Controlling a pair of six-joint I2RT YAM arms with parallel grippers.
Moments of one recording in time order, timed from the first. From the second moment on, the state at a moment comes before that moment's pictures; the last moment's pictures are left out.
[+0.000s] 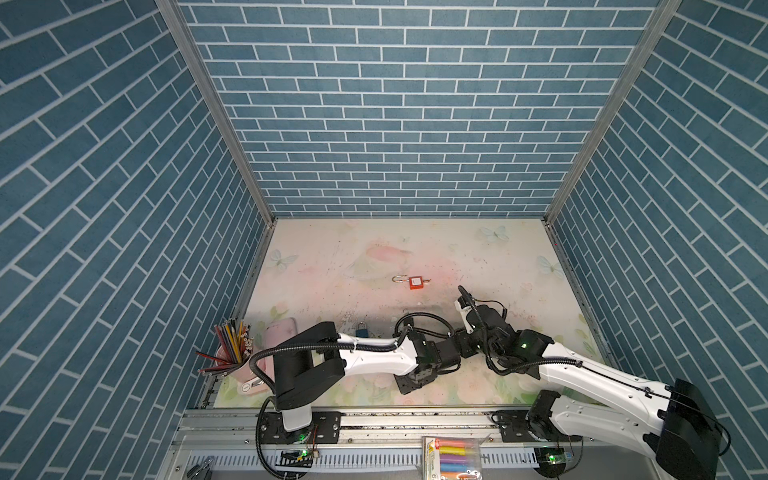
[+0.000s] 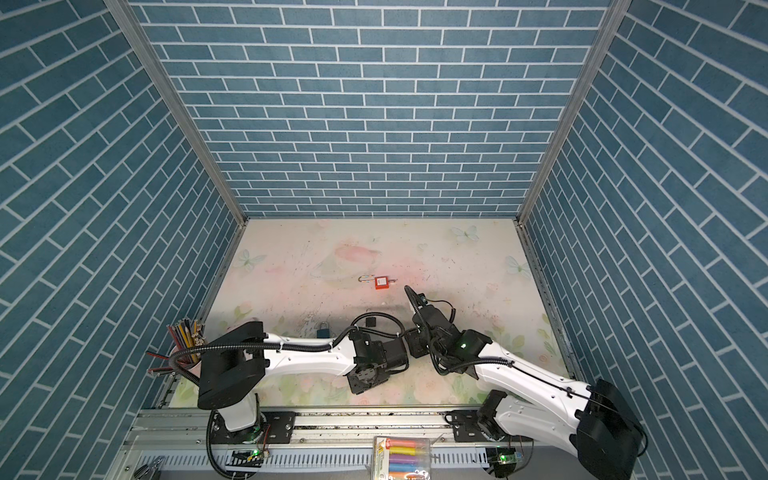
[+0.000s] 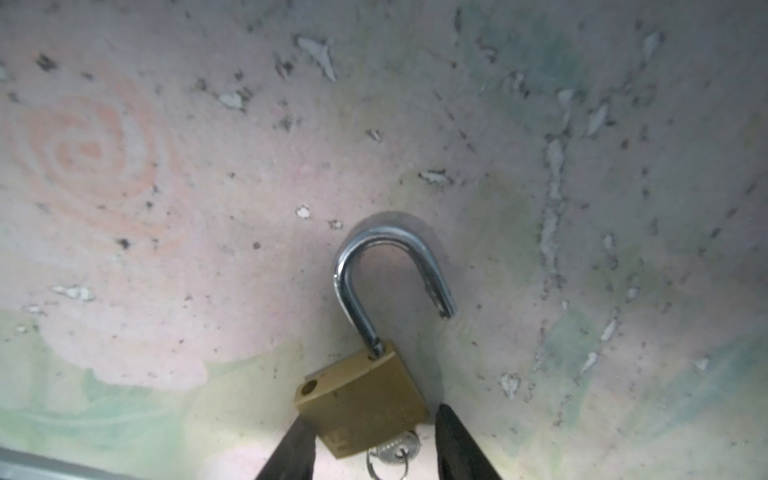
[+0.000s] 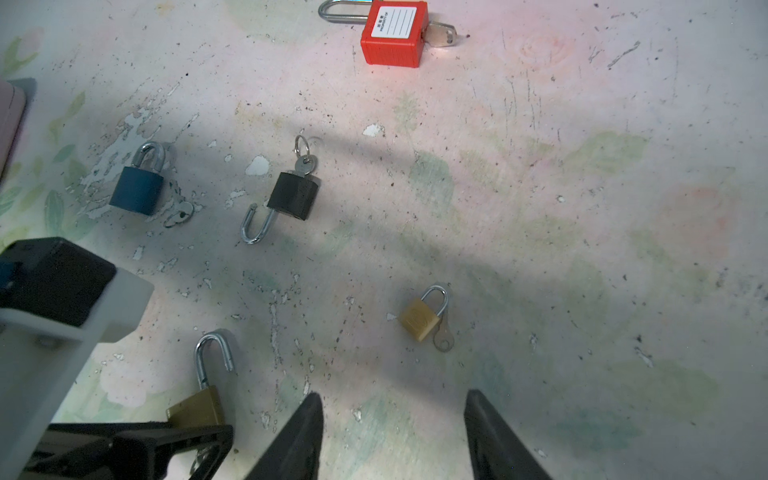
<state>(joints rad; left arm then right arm) -1.26 1.79 1.10 -0.82 -0.07 -1.67 0.91 1.03 0.59 -0.42 0.12 0.45</state>
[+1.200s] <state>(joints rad) -1.26 1.80 1.11 -0.86 -0.09 -1.92 0.90 1.00 0.59 -0.43 0.12 0.44</state>
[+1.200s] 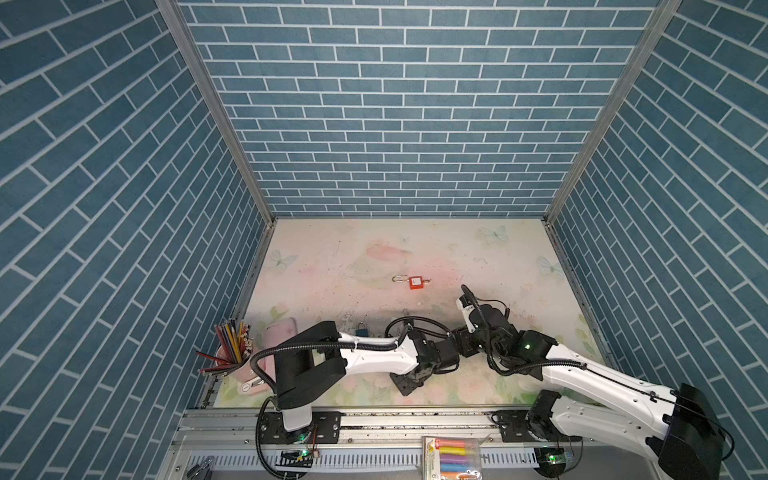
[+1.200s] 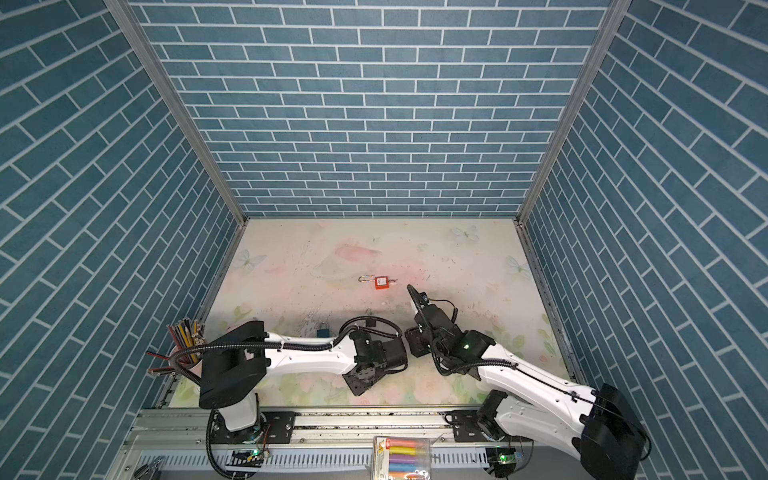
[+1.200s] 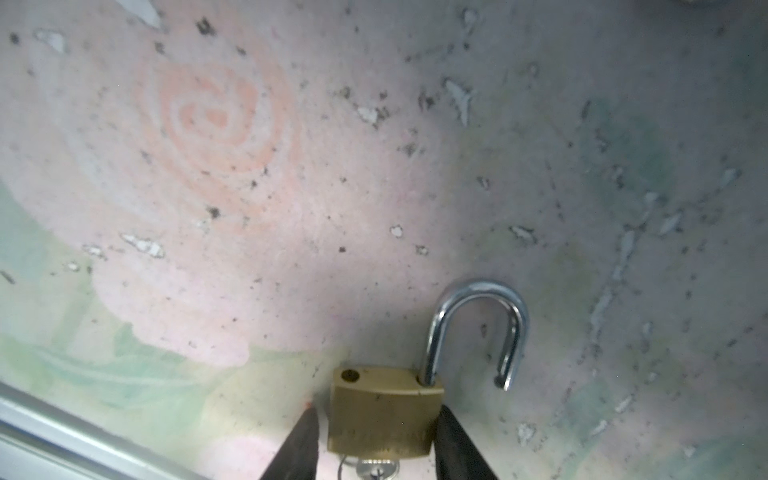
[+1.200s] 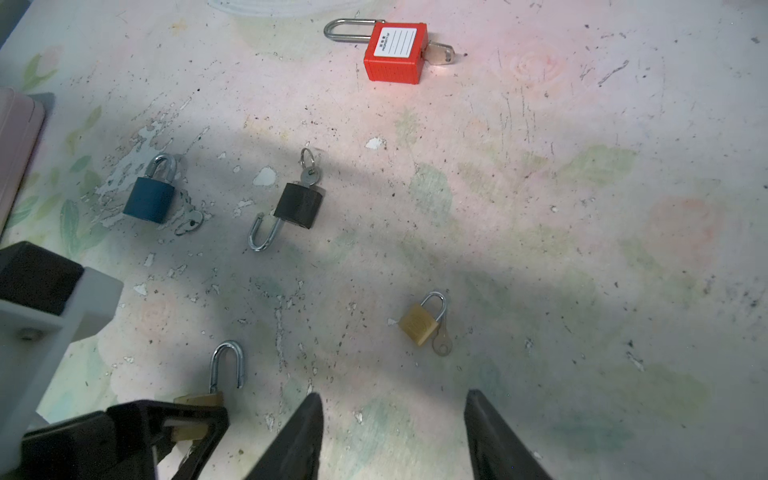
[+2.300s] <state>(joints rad) -0.91 1.08 0.77 -0.22 -0.12 -0.27 0.63 0.82 0.82 -0.49 -0.47 0.44</state>
